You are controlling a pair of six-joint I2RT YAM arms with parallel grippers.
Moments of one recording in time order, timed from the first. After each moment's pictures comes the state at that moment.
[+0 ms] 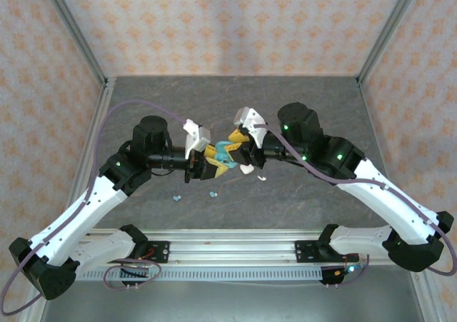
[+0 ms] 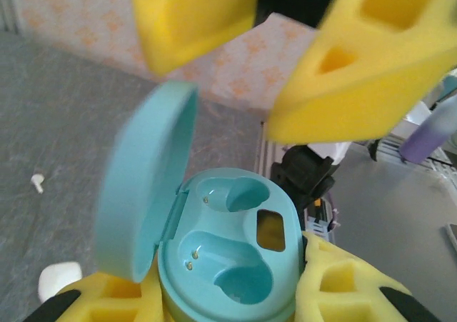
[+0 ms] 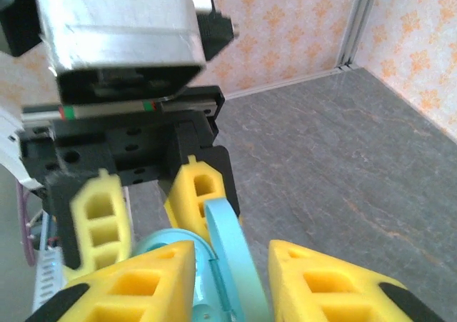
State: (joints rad) left arm -0.56 0.99 1.03 -0.45 0.79 0.00; right arm 0.90 1.15 1.43 -0.66 -0.31 -0.07
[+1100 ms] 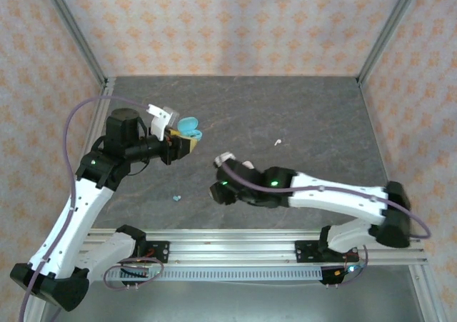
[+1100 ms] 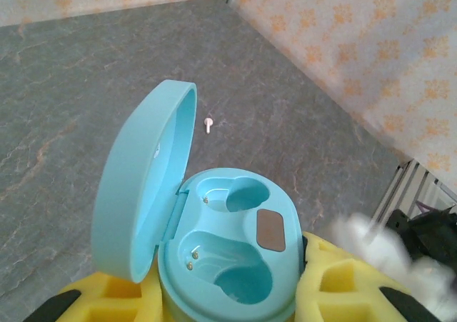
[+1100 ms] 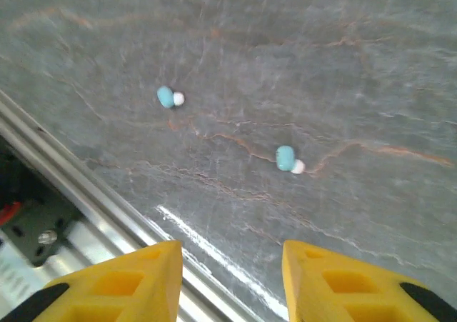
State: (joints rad) left arm -0.28 0.96 1.14 -0.70 0.57 -0.12; right arm 1.29 1.51 1.21 -0.68 0.20 0.63
